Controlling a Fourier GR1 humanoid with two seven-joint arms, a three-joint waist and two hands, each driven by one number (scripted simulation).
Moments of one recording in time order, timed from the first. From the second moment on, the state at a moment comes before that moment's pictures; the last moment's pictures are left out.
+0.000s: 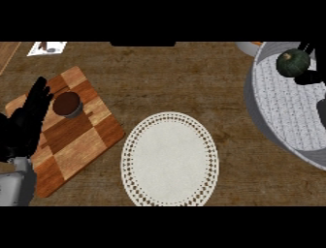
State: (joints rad) left arm -0.18 0.18 0.17 -1.51 -0.05 0.03 0.18; right arm -0.71 -0.46 -0.11 -0.94 1.16 -0.29 0.08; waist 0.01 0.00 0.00
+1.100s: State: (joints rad) left arm -0.22 0.19 0.17 -1.49 -0.05 0.04 0.19; right arm -0.79 -0.49 -0.15 -0.62 1.20 -0.34 -0.01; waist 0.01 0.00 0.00
